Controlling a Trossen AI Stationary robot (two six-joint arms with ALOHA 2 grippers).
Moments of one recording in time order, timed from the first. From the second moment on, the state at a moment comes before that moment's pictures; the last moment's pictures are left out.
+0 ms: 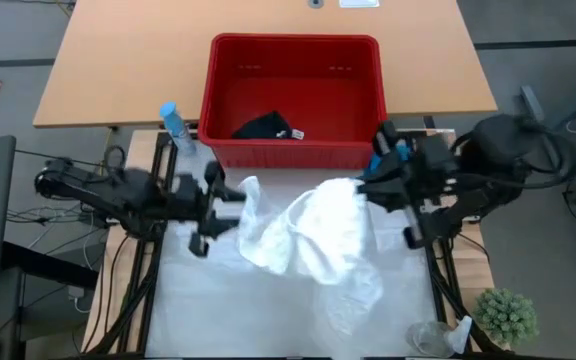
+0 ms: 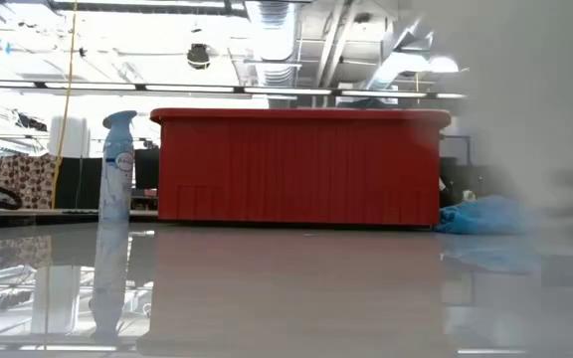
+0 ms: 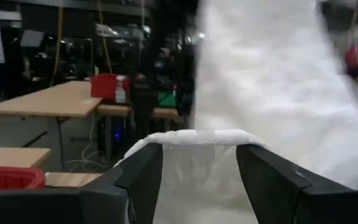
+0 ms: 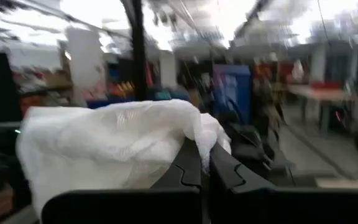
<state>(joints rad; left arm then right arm) -0.34 1.08 1.14 0.13 -0.27 -0.02 0.44 1.57 2.35 -0.59 0.24 0.01</state>
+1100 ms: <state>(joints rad) -0.77 1.30 1.15 -0.48 -0.90 -0.06 0.43 1.59 2.33 -0.87 0.45 0.27</state>
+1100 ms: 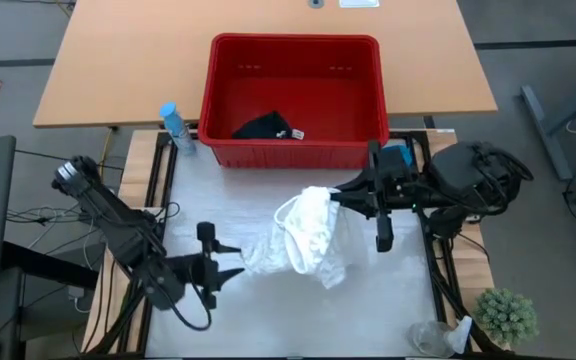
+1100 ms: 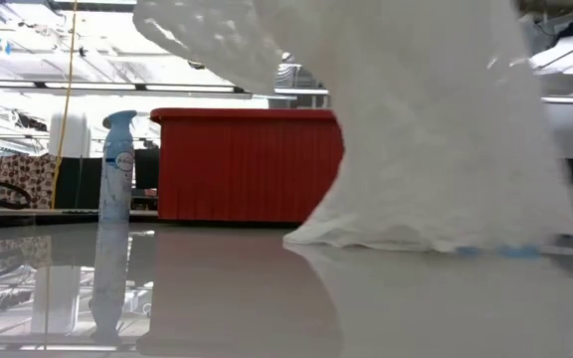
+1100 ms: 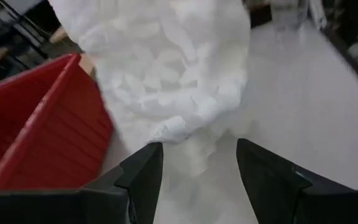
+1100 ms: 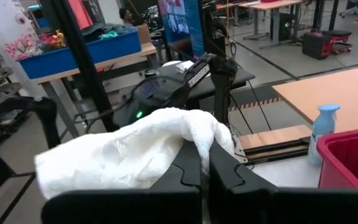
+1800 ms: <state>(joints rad) -0.82 1.44 1.15 -0.65 -1.28 -0.27 0.41 1.59 2.33 -0.87 0.45 0.27</state>
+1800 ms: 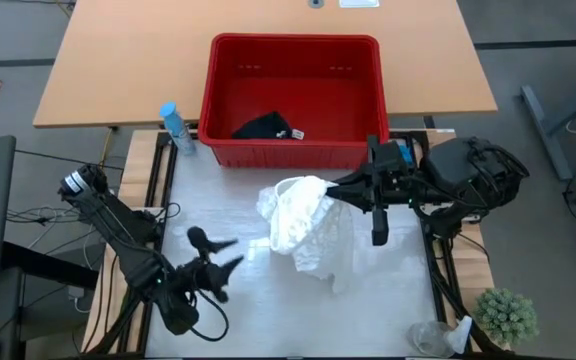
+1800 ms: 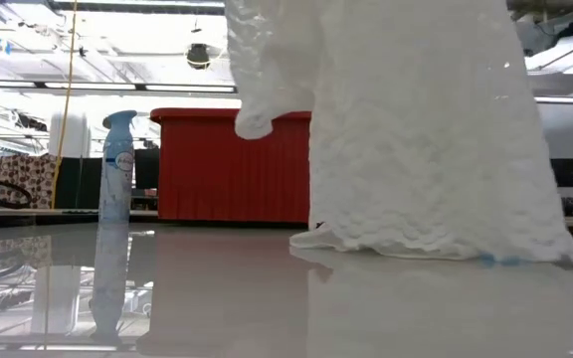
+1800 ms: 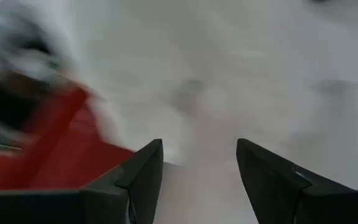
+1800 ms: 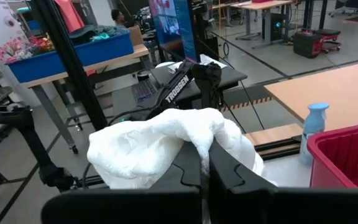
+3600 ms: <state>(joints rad) -0.67 1.41 1.15 -0.14 -1.28 0.13 0.35 1.67 2.33 -0.88 0.39 0.26</state>
